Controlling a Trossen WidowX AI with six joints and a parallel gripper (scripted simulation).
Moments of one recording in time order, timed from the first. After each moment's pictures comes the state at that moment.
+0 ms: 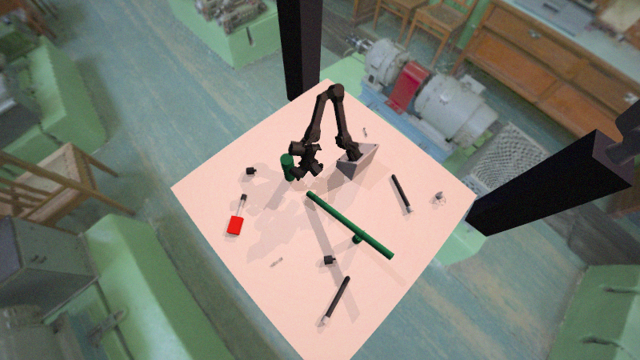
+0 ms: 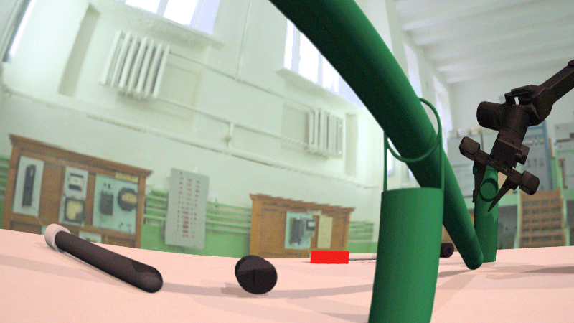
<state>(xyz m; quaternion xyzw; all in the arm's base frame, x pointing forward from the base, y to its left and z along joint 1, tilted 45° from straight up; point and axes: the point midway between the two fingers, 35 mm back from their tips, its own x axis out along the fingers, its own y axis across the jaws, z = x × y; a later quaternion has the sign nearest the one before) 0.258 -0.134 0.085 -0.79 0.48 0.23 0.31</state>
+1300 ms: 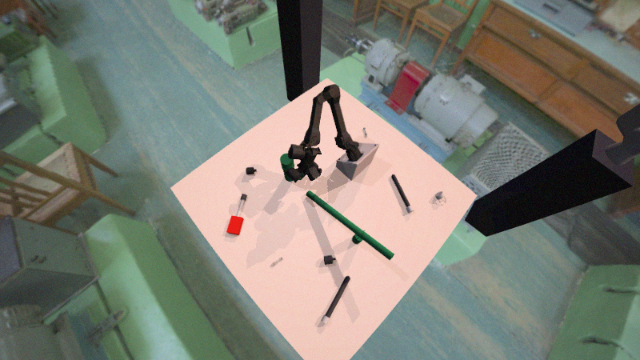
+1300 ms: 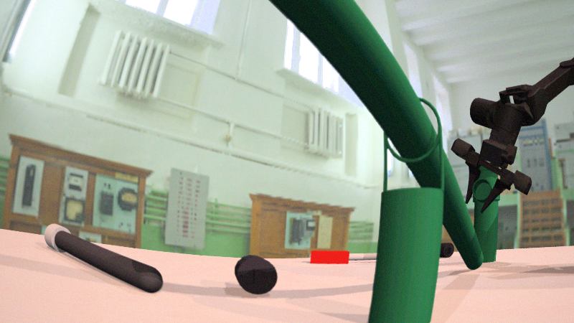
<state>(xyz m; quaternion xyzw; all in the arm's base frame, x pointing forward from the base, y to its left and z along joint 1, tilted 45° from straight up) 0.273 -0.135 0.083 -0.77 0.51 0.17 0.34</state>
